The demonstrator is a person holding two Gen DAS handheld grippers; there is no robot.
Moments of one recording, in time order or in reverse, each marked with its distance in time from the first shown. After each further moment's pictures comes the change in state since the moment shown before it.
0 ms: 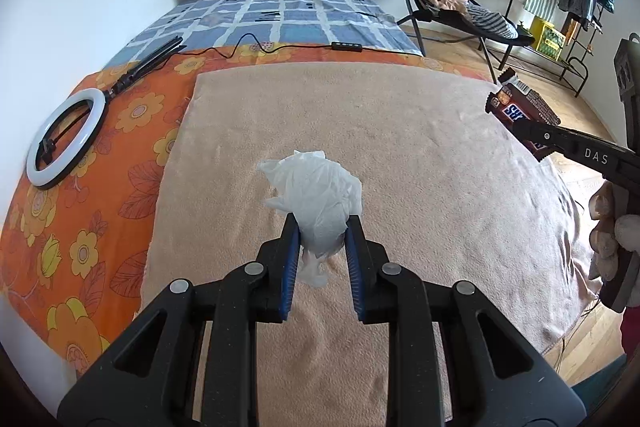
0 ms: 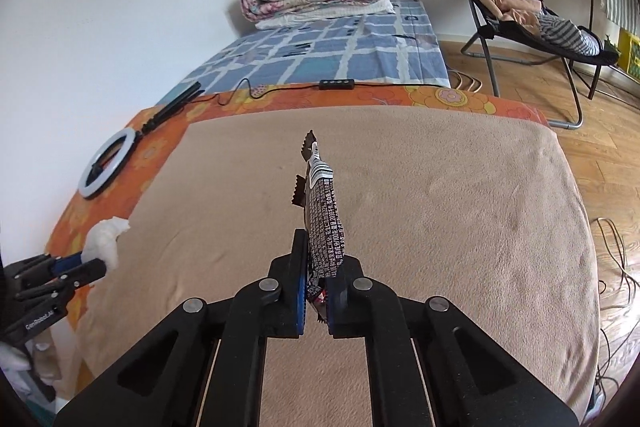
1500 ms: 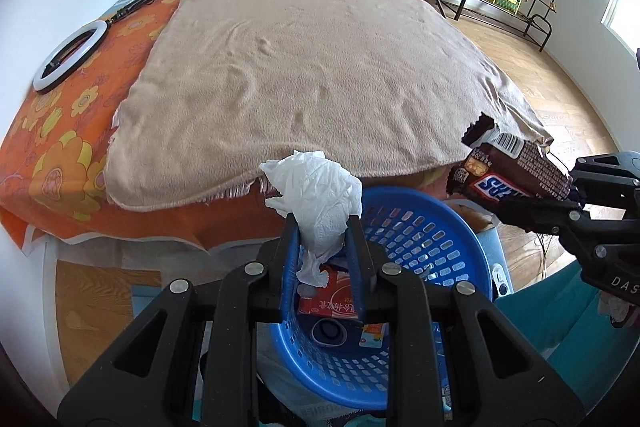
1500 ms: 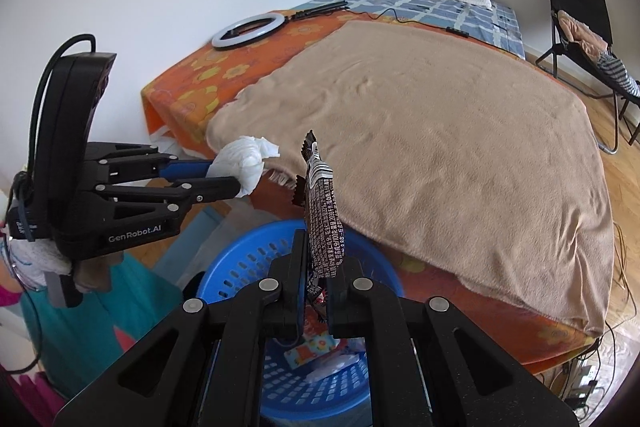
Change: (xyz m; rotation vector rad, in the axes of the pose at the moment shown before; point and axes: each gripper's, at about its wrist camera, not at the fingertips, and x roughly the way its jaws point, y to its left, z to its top) left arm -0.105 -0.045 -0.212 0.059 0.111 -0.094; right arm -0.152 0.129 -0.234 -0.308 0.154 0.157
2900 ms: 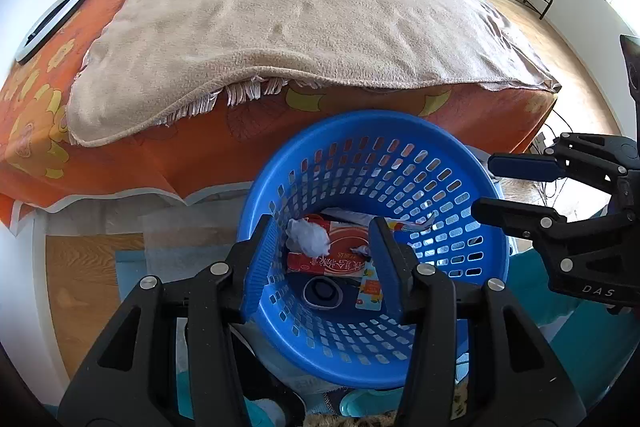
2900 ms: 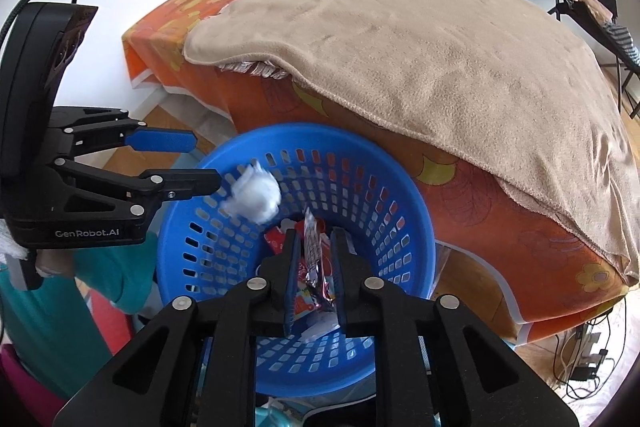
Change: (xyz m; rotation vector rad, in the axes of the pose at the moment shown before) left arm 0.036 -0.012 -0.040 0.019 0.138 -0.012; right arm 0.051 0.000 -0.053 0.022 0.152 -0.040
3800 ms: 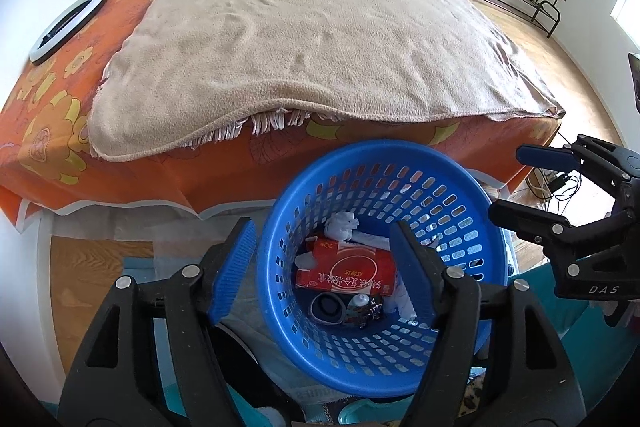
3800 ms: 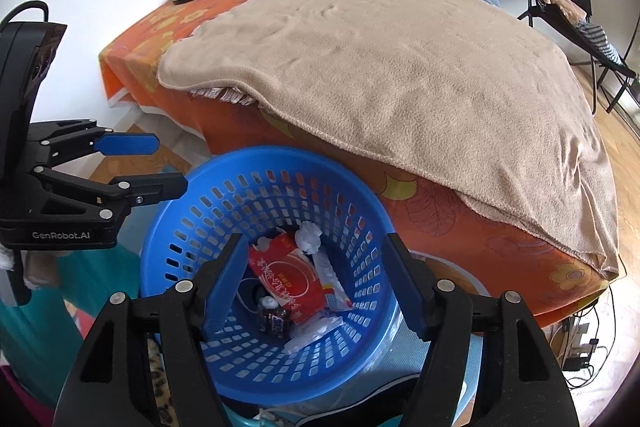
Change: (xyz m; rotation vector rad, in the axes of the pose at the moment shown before) left arm -0.016 0.009 0.012 -0.037 -0.062 0.023; right arm -0.014 -0.010 0.007 0.047 -0.049 -0.095
